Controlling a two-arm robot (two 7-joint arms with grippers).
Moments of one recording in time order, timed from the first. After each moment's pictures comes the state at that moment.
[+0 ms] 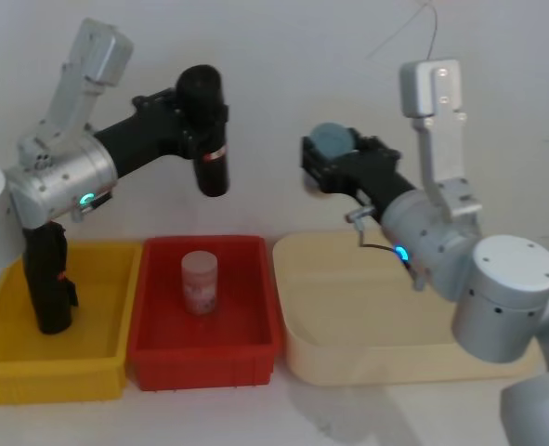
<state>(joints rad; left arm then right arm) -0.94 0.18 0.41 -1.01 -0.33 -0.02 -0.63 0.53 0.06 -0.22 -1.59 0.12 0.41 0.14</state>
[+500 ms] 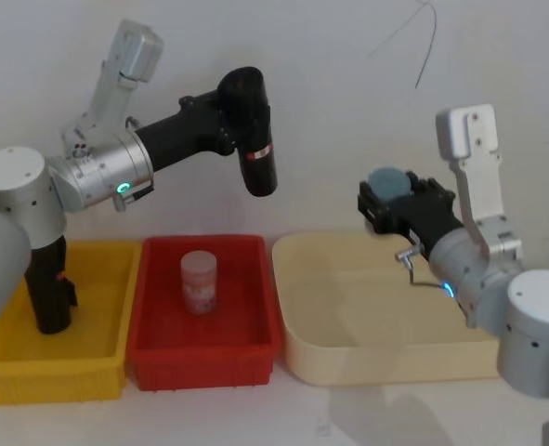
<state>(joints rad) -1.24 0.02 0.50 -0.38 -0.49 -0.29 -0.90 0.45 0.14 -0.18 -1.63 0.05 0.46 0.09</state>
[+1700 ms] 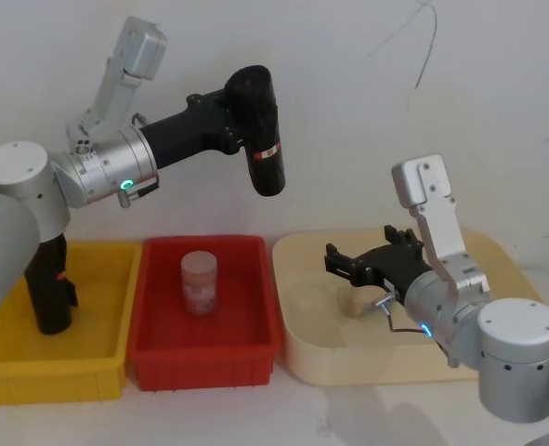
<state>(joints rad) -1.38 -0.06 0.56 -0.08 -0.59 -0.41 -1.03 0.42 0.14 -0.23 -1.58 0.02 0.54 0.15</state>
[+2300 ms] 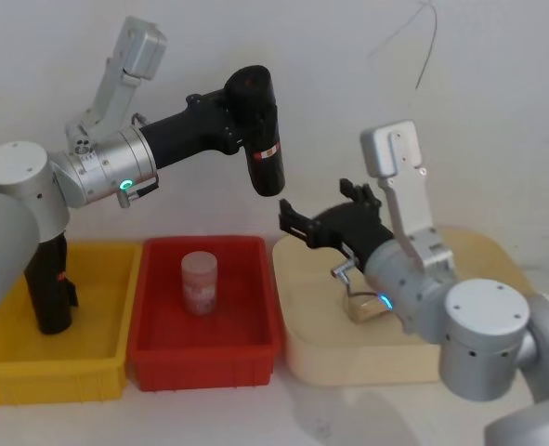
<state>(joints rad) -1.39 -0.06 0.56 -0.07 -0.59 -0.42 -1.03 0.47 0.09 -0.27 -1.55 0.03 0.38 0.18</state>
